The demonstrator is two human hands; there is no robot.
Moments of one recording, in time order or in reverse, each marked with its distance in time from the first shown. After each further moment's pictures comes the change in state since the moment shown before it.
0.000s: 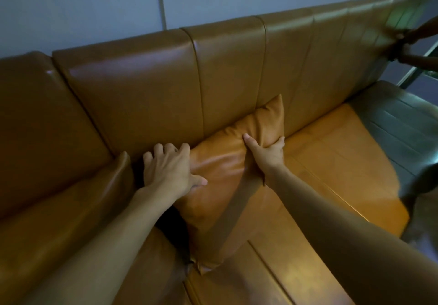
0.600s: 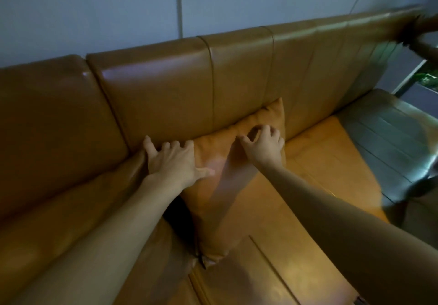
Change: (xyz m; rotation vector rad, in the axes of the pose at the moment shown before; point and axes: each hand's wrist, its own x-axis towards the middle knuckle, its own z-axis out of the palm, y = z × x) left_hand -0.010 -0.017 -0.023 0.093 -0.061 -0.020; right_hand -0.050 -0.037 0.012 -0.500 0.063 -0.404
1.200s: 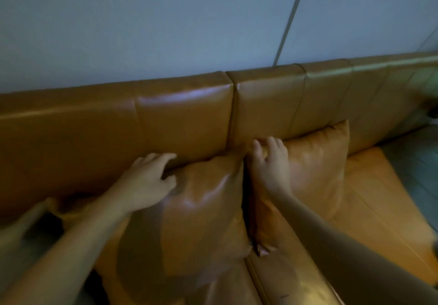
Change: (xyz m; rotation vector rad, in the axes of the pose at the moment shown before) left_hand -0.137 -0.239 0.006 -0.401 0.007 -0.070; right_hand -0.154 -0.123 0.063 0.197 0.027 -0.418
